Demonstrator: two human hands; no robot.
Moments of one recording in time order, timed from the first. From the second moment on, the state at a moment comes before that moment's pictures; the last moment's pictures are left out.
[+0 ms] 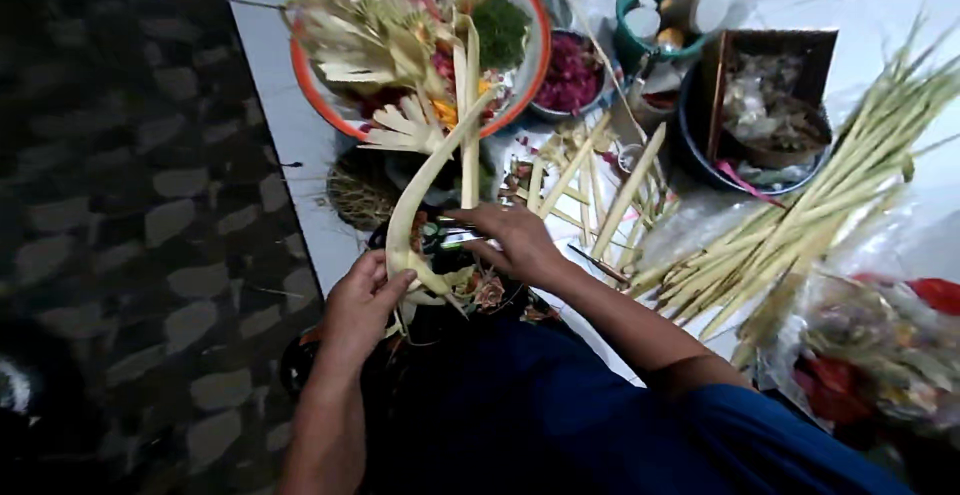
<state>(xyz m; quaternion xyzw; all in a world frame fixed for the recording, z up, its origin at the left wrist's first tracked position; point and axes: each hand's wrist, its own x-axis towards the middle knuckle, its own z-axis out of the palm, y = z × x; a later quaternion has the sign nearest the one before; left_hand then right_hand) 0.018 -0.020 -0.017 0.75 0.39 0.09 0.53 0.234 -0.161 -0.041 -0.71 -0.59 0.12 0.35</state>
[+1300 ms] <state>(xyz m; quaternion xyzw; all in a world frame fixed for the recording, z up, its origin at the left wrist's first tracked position) 0.136 -0.036 0.029 0.73 0.19 -0.03 0.66 0.252 -0.227 -0.046 -0.64 -0.49 0.18 0.56</state>
